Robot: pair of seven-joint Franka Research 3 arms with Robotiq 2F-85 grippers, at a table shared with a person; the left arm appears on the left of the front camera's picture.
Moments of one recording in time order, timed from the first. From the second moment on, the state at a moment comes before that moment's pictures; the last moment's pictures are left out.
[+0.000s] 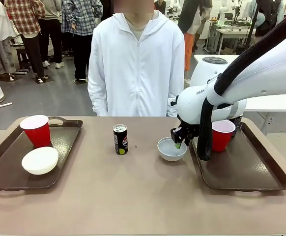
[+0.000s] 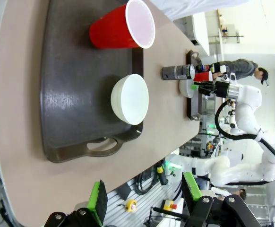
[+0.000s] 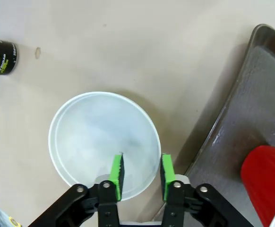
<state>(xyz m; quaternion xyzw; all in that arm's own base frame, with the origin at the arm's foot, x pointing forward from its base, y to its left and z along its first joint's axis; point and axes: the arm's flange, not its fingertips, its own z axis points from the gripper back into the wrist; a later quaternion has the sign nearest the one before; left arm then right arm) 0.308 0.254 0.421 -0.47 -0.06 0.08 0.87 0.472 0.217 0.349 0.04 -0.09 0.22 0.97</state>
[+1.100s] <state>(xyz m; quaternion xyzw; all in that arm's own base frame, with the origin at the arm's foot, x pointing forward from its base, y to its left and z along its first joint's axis) 0.308 0.254 0.421 -0.47 -0.06 0.08 0.87 0.416 0.213 0.440 0.04 -0.05 0.23 0.97</state>
